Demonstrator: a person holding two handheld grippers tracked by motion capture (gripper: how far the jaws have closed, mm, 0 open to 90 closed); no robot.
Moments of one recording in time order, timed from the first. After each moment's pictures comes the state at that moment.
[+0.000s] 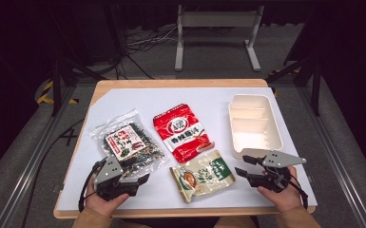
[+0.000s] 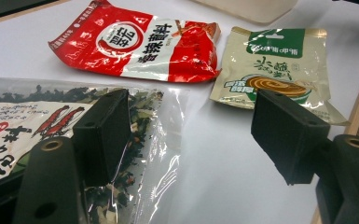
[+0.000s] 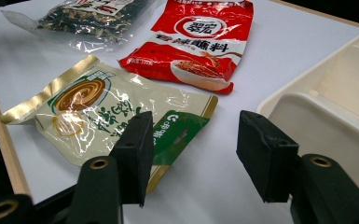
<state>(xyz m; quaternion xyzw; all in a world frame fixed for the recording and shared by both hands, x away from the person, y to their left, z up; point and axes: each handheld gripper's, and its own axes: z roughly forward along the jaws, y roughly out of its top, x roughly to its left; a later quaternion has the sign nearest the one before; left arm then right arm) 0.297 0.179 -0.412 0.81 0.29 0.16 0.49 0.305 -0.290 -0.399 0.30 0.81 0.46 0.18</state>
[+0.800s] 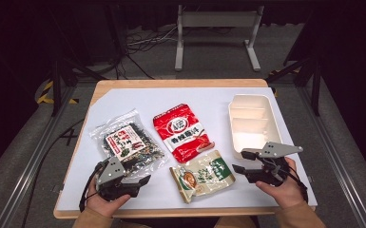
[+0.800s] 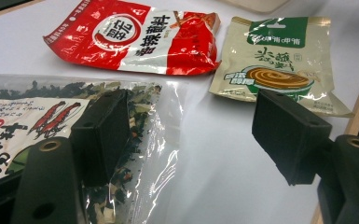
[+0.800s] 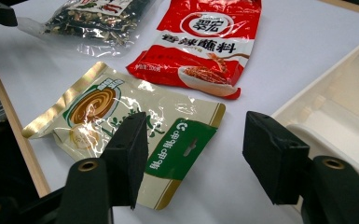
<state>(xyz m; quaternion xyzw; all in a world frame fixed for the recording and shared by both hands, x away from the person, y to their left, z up) 0.296 0.176 -0.414 0.82 0.29 0.17 0.47 0.313 -0.277 -0.371 0.32 0.83 0.43 0.15</state>
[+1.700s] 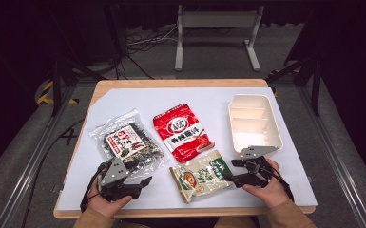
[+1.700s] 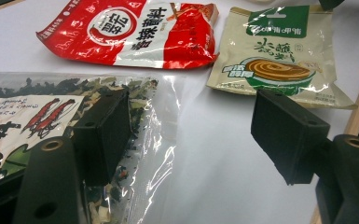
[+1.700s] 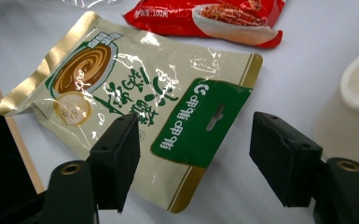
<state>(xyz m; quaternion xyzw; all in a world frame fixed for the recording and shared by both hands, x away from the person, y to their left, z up) 0.296 0.171 -0.416 0.83 0.28 0.17 0.46 0.330 -0.254 -0.413 0.35 0.85 0.38 0.08</state>
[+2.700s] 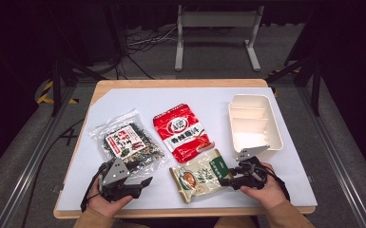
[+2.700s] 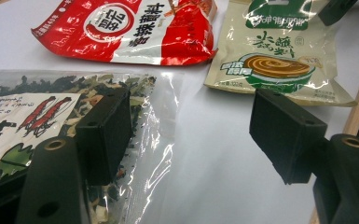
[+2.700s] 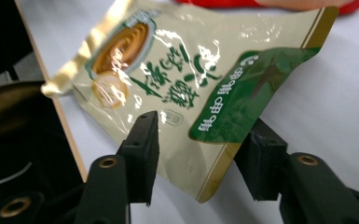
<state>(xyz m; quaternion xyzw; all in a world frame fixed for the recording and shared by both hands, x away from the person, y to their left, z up) 0.296 0.169 -0.417 0.83 0.28 0.16 0.46 0.334 -0.247 -0.422 0.33 0.86 0.38 -0.01</state>
